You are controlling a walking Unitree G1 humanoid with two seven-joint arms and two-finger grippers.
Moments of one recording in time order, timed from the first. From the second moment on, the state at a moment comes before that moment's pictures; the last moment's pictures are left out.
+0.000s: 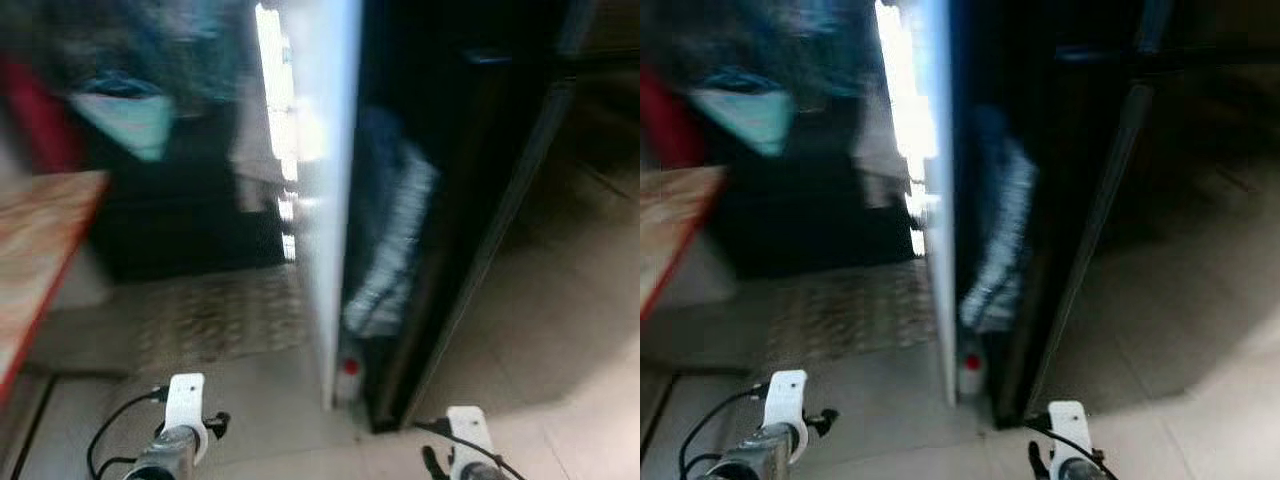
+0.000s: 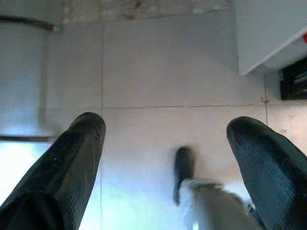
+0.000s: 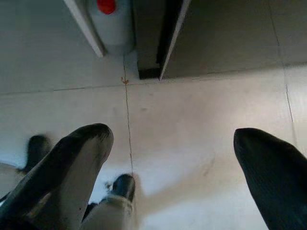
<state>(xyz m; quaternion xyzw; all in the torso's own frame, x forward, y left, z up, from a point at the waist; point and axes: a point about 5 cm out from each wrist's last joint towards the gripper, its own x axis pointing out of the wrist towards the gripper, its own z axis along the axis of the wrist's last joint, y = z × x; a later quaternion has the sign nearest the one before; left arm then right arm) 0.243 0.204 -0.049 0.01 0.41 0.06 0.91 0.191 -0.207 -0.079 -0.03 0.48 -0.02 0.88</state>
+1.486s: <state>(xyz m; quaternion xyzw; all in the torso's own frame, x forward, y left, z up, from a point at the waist) 0.246 0.214 -0.044 0.01 0.40 0.08 0.91 0.203 -0.193 -0.074 -0.02 0.46 0.00 0.89</state>
